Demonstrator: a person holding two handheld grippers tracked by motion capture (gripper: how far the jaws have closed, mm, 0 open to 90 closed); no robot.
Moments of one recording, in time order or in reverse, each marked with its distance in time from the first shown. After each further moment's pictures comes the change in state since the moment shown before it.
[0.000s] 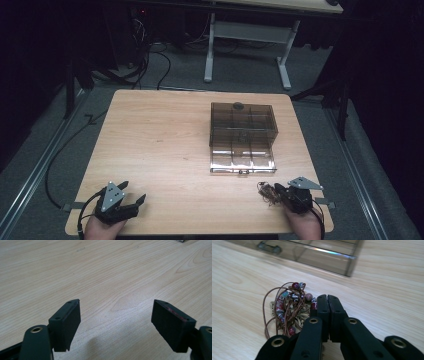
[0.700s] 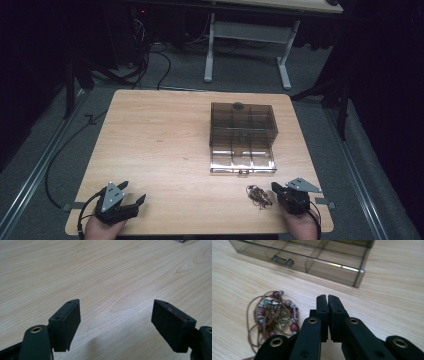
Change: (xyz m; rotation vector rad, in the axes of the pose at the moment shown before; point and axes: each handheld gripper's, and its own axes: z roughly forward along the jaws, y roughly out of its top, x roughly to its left) left arm 0.000 0.000 0.000 -0.002 0.002 0.000; right arm 0.013 0.003 -0.005 -0.063 -0.002 0.001
